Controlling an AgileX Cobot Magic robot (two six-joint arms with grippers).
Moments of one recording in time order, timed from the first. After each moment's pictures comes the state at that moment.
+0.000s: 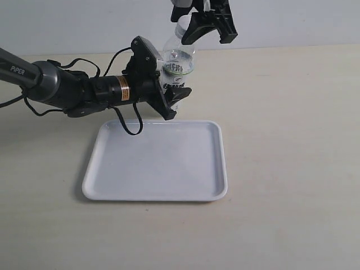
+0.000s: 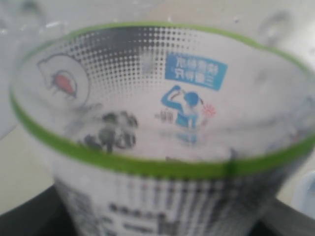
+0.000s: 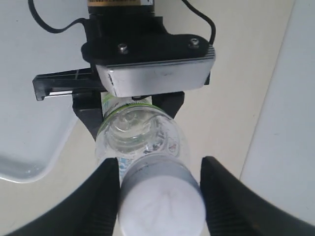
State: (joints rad) left arm -0.41 2.36 -1.36 0.89 -0.76 -0.30; right arm 0.28 2.13 -2.10 0.33 1.20 -1.70
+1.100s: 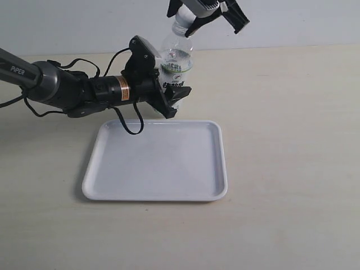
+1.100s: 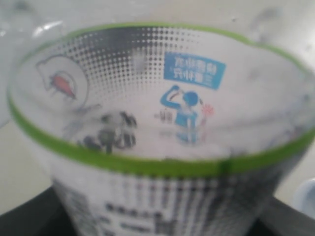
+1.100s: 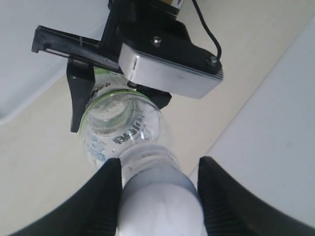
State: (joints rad) left arm -0.41 2.36 -1.36 0.88 -0.76 -0.34; right arm 0.28 2.13 -2.15 0.34 1.22 -2.09
